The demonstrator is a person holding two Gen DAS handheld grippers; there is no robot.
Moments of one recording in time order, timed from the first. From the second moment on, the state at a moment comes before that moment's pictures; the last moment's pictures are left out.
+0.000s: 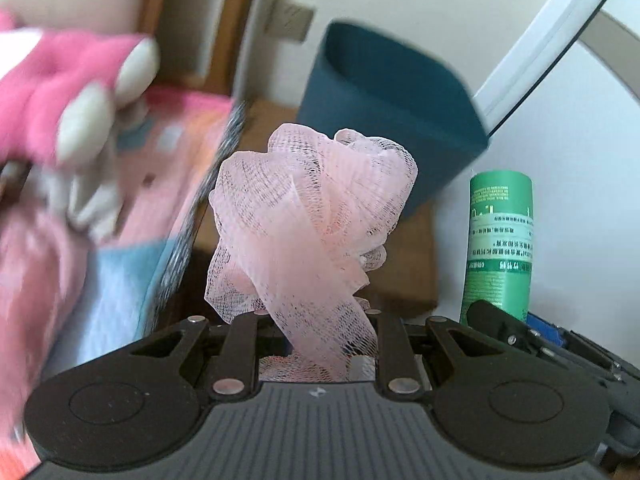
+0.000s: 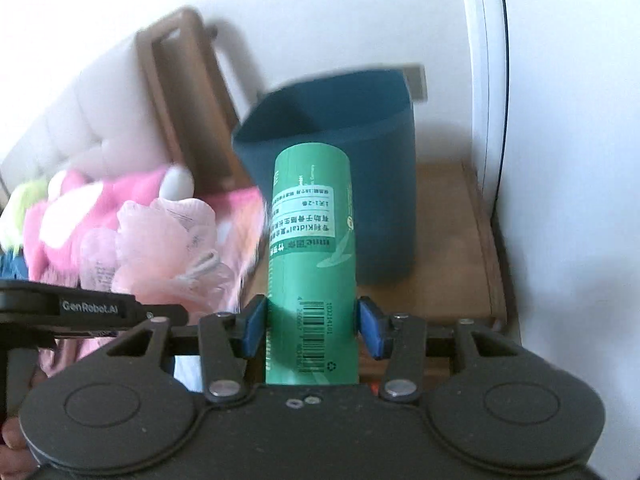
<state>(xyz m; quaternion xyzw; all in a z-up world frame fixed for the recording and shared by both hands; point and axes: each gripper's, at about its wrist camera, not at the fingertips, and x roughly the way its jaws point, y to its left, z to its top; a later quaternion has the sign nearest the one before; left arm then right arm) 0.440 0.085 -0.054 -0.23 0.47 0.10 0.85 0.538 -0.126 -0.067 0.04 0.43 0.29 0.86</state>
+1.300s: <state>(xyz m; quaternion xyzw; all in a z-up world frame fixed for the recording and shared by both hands) 0.728 0.102 -0.088 -0.05 0.58 -0.03 0.82 0.742 0.005 -0.093 -0.10 0.50 0.19 0.84</state>
